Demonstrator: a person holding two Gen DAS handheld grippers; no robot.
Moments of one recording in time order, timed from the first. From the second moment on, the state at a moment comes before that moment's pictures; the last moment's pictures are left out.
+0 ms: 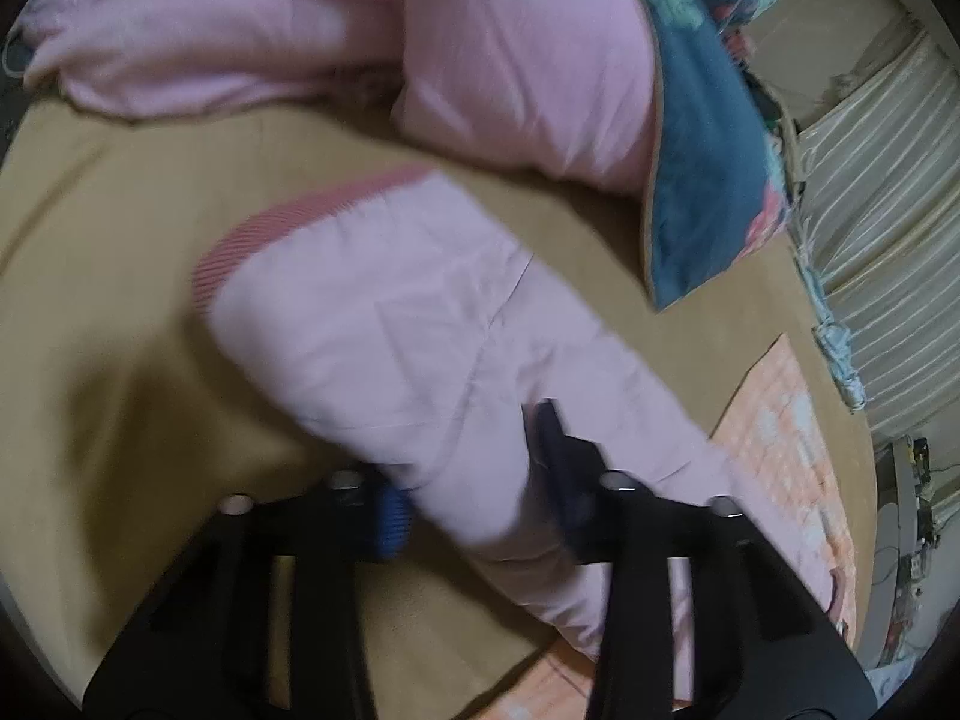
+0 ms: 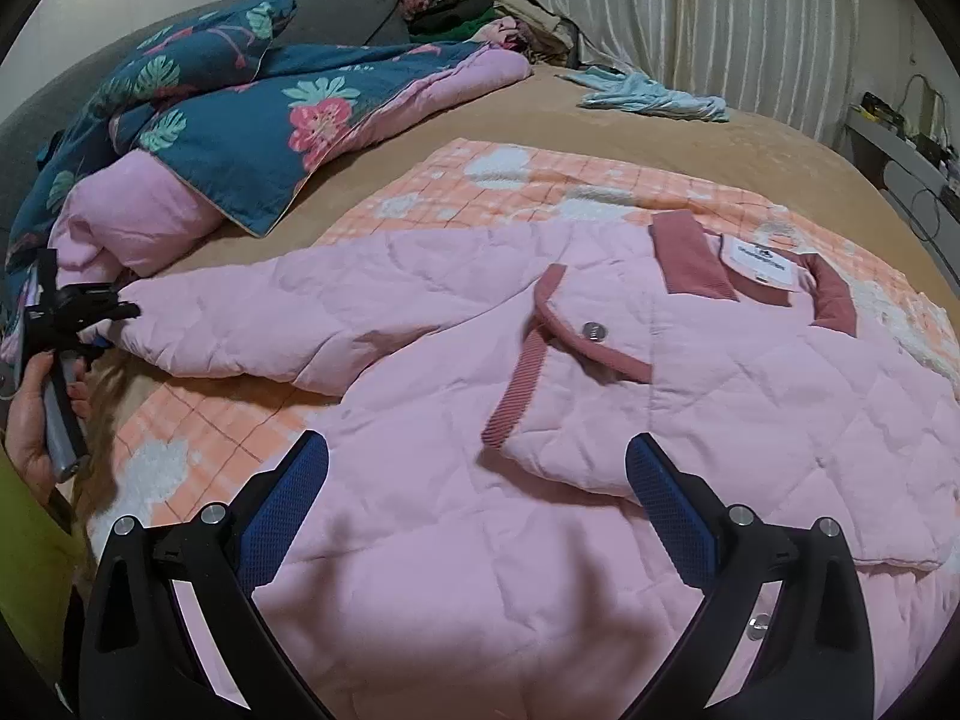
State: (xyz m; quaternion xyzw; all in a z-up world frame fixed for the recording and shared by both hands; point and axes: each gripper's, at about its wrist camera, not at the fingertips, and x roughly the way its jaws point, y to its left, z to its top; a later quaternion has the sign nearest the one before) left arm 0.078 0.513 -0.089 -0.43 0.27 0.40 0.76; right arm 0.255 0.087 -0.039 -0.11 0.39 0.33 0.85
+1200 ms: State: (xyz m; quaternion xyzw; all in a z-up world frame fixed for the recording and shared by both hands) left arm 0.162 0.302 0.130 -0.24 0.23 0.20 0.92; right arm 0.235 -0.028 0.040 -0.02 0.33 0.31 0.89
